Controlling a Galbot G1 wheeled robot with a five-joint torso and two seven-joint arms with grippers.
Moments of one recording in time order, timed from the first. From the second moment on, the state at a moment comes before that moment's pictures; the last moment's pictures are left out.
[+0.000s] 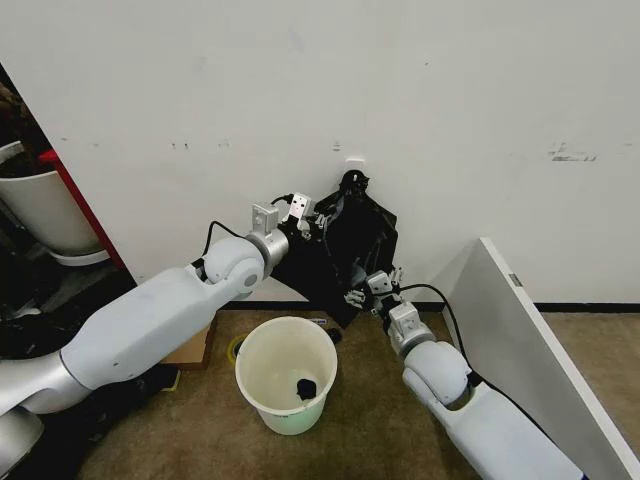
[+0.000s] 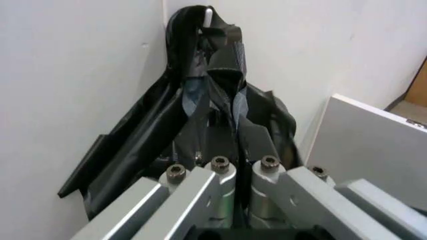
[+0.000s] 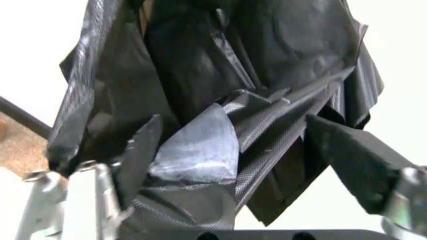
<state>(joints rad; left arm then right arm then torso) 0.25 -0.88 0.46 -1.69 -1.05 0.23 -0.14 -0.96 1.07 -0.04 1.89 0.13 -0.37 0.21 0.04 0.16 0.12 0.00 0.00</state>
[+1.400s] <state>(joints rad) 0.32 -0.86 0.37 -1.76 -1.08 0.18 -0.16 -0.95 1.13 0.03 1.91 0.57 -0.38 0.36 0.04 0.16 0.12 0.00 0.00</state>
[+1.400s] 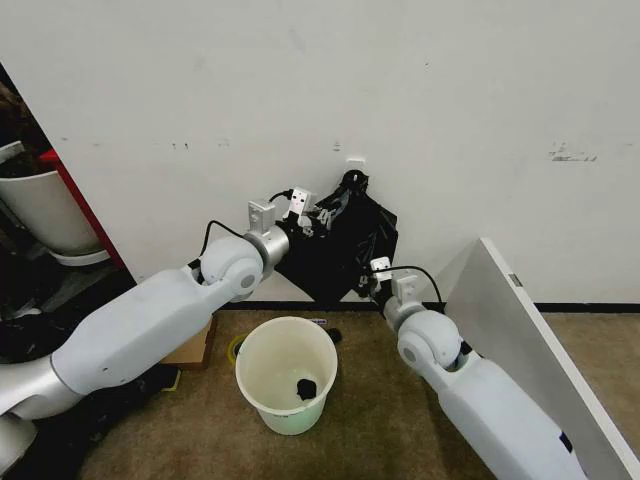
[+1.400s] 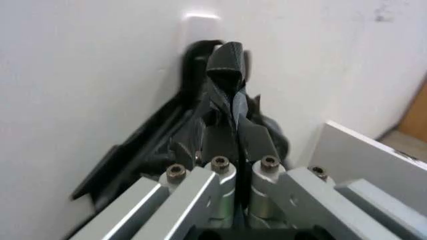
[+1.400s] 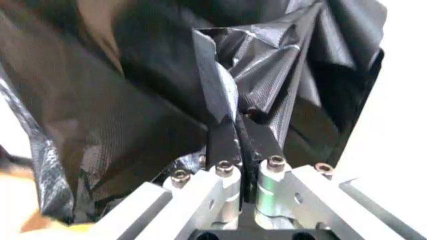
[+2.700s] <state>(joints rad) 1.13 -0.66 -0.12 -2.37 -0.97 0.12 -0.24 -1.45 1.15 0.16 2.48 0.67 -0.17 0.34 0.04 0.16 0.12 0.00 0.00</state>
